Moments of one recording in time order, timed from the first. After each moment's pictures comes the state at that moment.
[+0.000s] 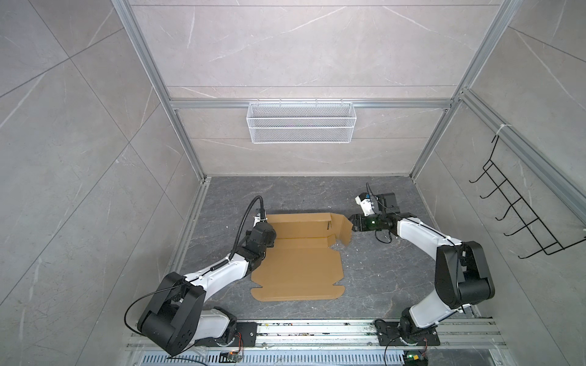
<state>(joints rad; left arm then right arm) -0.53 1.32 0.59 0.09 -0.46 -0.23 0.18 1.62 1.01 -0.31 -0.49 0.03</state>
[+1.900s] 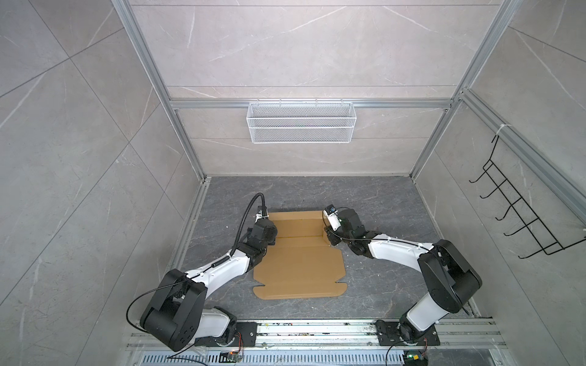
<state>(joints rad) -0.52 1.35 0.65 0.04 -0.43 -0.23 0.59 1.65 0.87 0.10 0.10 -0.04</state>
